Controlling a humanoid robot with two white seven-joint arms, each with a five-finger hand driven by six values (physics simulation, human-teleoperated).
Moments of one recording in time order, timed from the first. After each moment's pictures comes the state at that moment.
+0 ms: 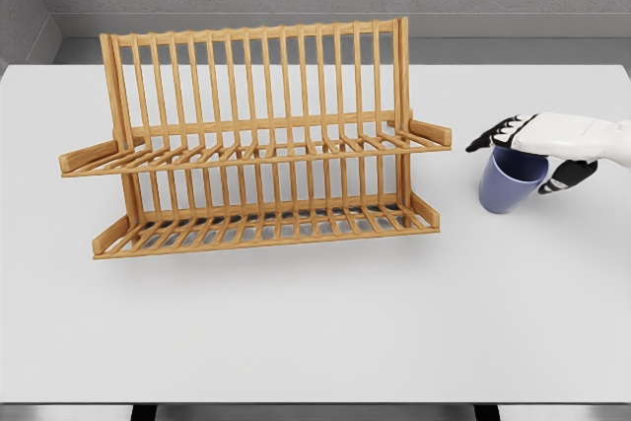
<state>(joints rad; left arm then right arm) 0.02 0.00 -0.13 -0.06 0.11 0.06 -0.12 -0.66 -0.95 0.66 -1.36 0.23 -0.61 0.61</state>
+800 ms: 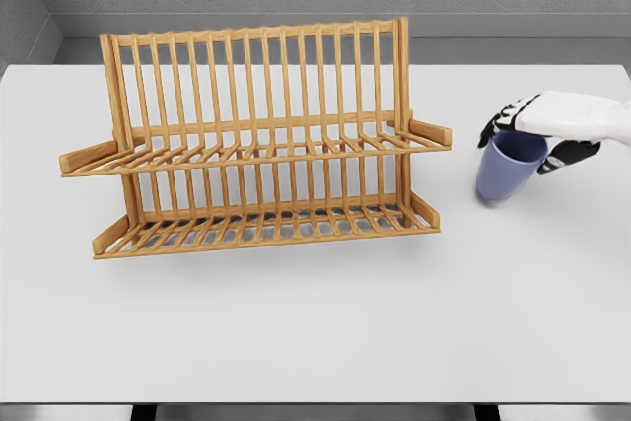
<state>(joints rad) 0.02 0.00 -0.13 -0.06 0.11 0.06 -0.12 -0.72 -0.96 0.66 -1.36 0.23 -0.61 0.61</state>
